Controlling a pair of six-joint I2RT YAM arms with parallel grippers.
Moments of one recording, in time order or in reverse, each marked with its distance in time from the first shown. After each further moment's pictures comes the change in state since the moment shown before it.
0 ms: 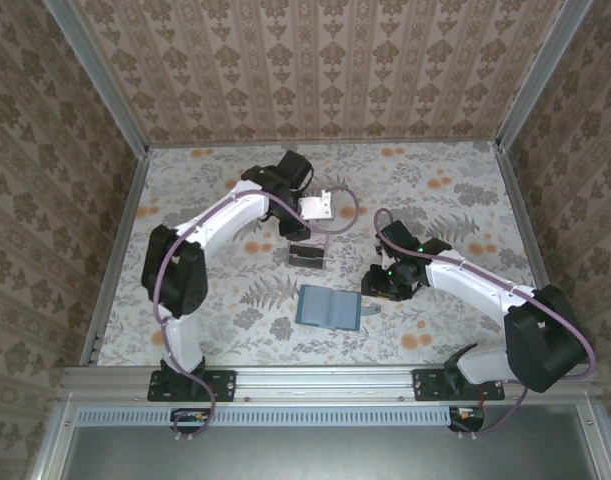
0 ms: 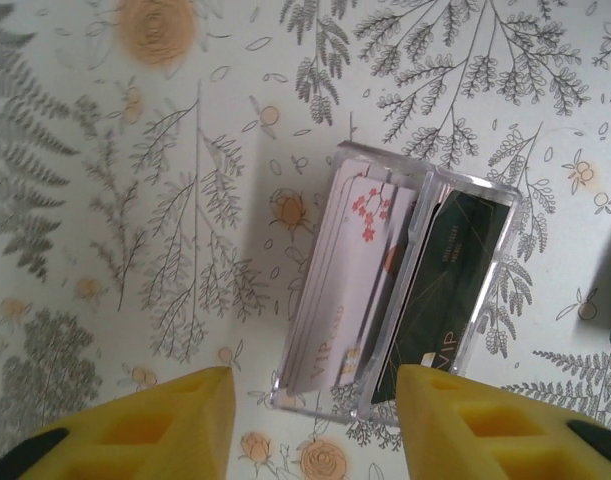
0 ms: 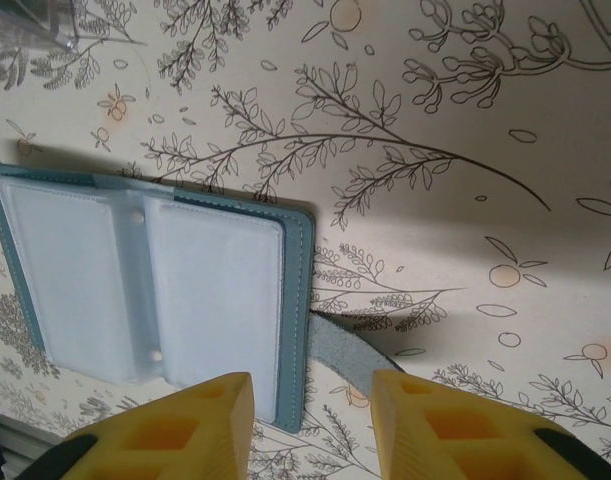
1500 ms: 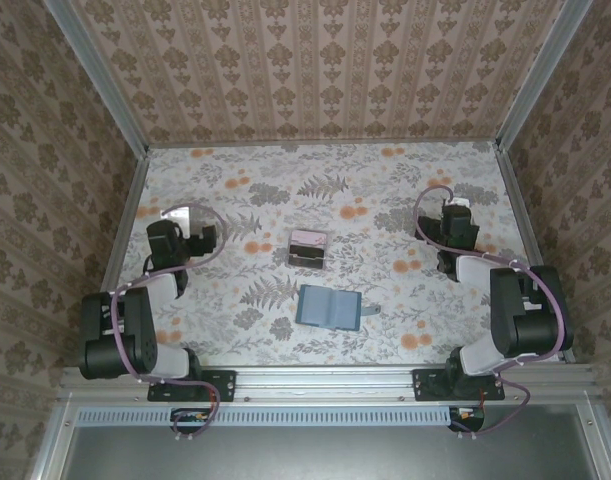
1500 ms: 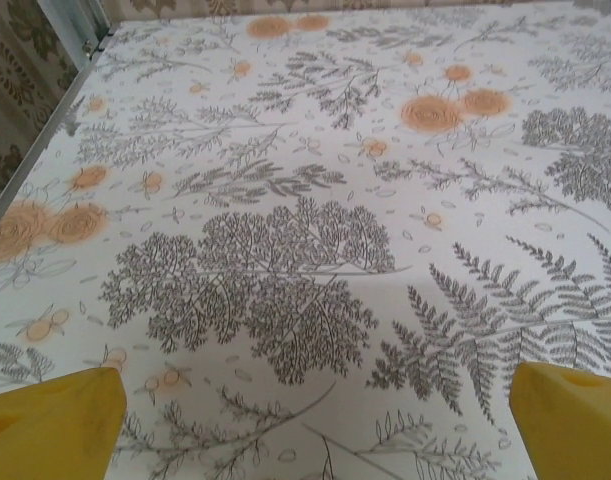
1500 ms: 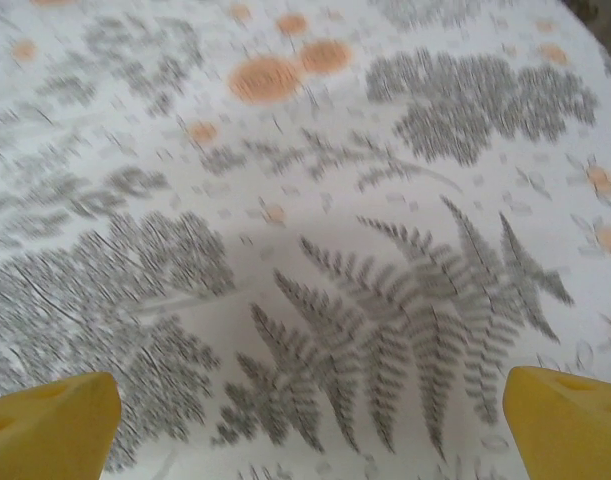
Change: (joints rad) left arm 0.715 -0.473 -1.166 1.415 -0.040 -0.778; right arm -0.504 0.151 -0.225 1.053 0.501 -0.501
